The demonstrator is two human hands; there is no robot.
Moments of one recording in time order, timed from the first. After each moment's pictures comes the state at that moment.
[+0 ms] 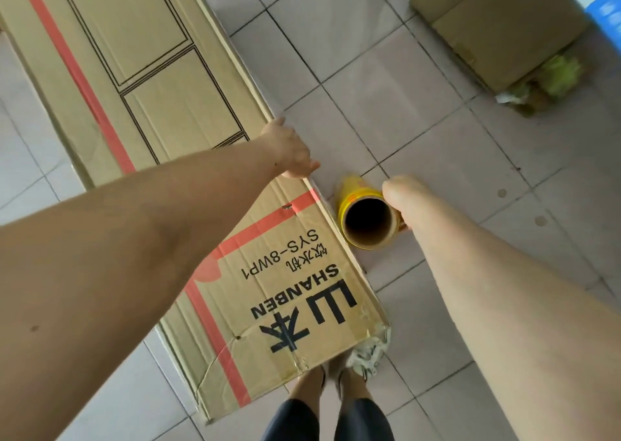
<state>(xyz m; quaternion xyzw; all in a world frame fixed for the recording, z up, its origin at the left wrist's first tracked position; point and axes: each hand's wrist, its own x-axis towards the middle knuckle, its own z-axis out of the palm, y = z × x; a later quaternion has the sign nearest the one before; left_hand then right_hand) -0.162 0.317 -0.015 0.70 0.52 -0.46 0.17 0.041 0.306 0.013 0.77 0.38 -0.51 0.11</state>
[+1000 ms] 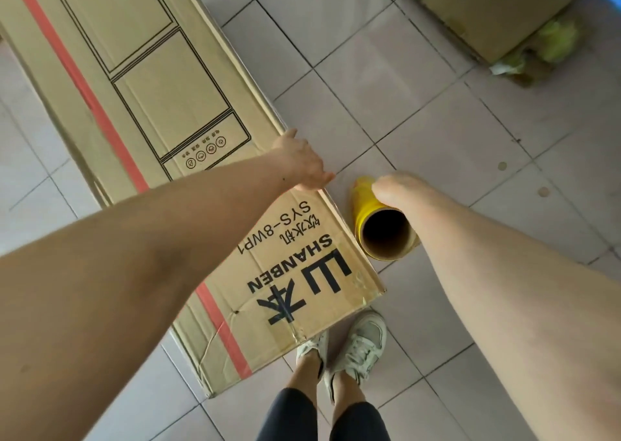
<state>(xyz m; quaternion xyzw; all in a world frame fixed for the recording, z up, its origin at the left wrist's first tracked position) -0.105 0.268 -0.011 0.72 0.49 -0.46 0.18 0.064 0.268 0.017 0.72 0.49 -0.45 0.20</state>
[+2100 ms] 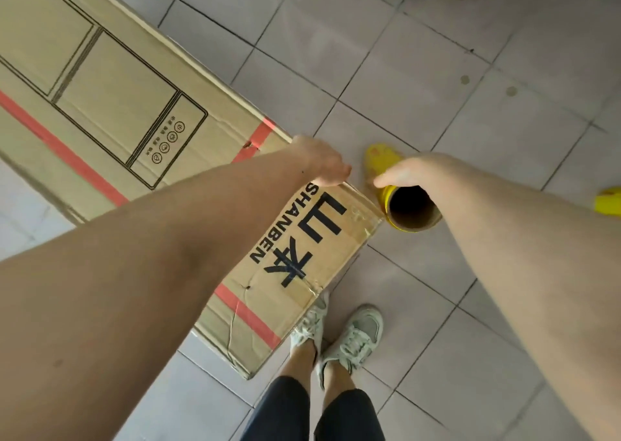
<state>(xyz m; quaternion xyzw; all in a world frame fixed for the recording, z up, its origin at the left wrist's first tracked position) -0.034 0.204 -0.015 0.78 0.40 -0.43 0.22 0.119 0.176 0.018 0.75 0.38 -0.50 0.21</state>
